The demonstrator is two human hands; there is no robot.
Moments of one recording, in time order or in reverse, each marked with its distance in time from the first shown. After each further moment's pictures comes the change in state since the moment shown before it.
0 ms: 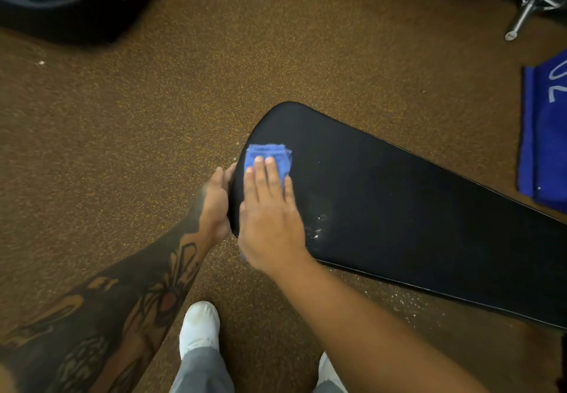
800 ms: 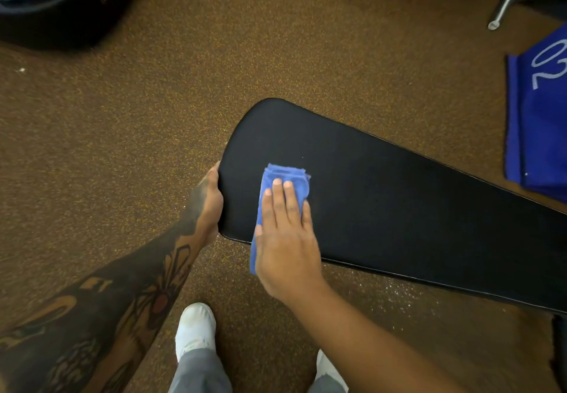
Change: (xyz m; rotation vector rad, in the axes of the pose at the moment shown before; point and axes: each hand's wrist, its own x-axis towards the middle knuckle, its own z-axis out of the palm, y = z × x) left_hand -0.004 -0.005 0.005 0.315 0.221 0.069; right_hand -0.056 0.034 0.001 -0.015 -0.008 0.105
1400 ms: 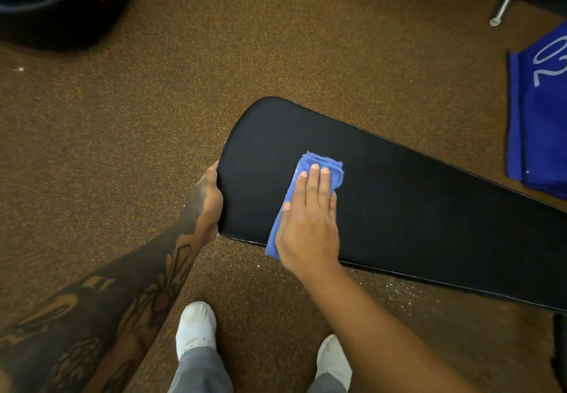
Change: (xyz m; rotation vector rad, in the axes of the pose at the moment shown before) left_hand -0.005 0.007 0.007 -0.011 0.030 0.002; right_hand 0.023 0.026 -0.001 0.069 0.074 0.264
